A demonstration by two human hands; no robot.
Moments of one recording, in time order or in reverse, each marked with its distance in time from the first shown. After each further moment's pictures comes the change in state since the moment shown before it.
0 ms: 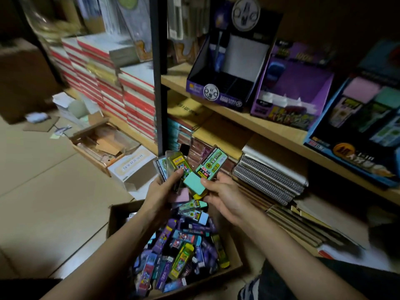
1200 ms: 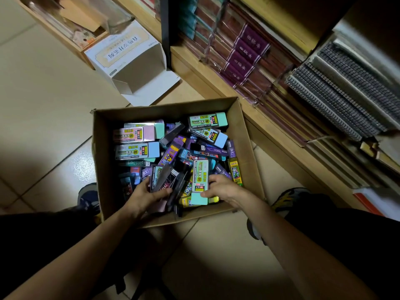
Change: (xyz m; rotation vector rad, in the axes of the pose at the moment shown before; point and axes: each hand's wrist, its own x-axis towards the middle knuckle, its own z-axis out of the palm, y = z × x) left_hand -0.017 -0.211 -0.184 0.356 0.332 -0.533; right_hand 0.070 0.240 -0.093 -0.680 -0.076 0.647
